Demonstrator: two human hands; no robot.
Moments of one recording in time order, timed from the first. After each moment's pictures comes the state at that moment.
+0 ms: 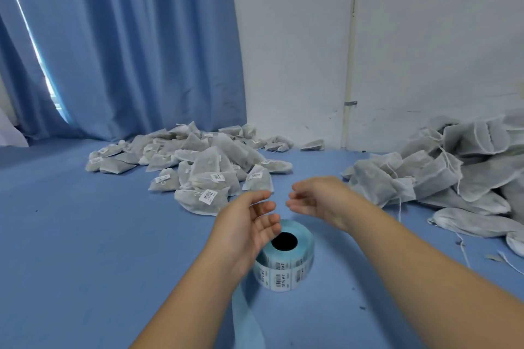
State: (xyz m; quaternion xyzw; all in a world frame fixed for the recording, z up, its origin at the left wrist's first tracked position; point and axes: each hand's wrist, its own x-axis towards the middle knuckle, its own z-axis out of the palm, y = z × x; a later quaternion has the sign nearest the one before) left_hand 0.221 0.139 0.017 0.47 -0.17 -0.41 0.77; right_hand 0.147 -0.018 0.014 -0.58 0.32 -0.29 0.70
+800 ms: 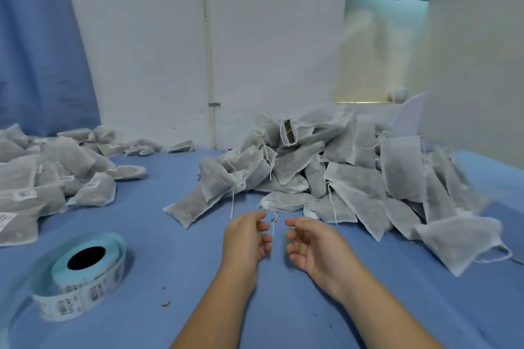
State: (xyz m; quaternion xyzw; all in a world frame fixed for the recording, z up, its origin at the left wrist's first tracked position) left_hand -0.004 -0.003 -0.036 0.51 -0.23 -0.47 0.68; right_hand -0.133 -0.027 -0.042 -0.41 0.34 -0.44 0.72
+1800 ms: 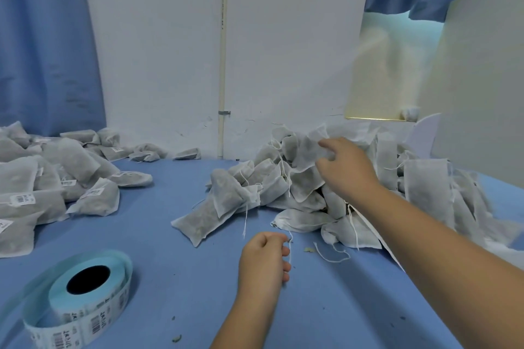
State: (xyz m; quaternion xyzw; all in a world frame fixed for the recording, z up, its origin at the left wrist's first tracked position) left_hand 0.006 -0.010 -0.044 0.54 -0.29 -0.44 0.66; right_hand -0.110 -0.115 0.072 -0.76 0.51 -0.41 0.04
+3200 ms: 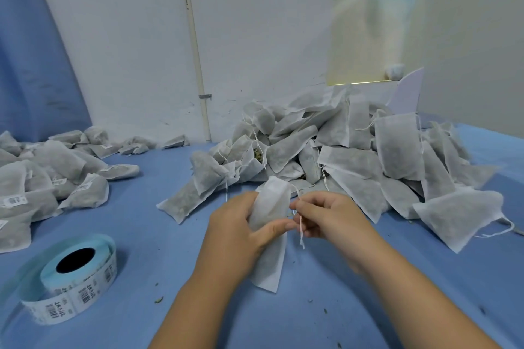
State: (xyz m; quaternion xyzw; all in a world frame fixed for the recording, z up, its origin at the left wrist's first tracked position) left_hand 0.002 0.027 -0.028 0.56 -0.65 -0.04 0.52; right_hand -0.163 -0.023 -0.017 -0.60 0.41 -0.44 0.53
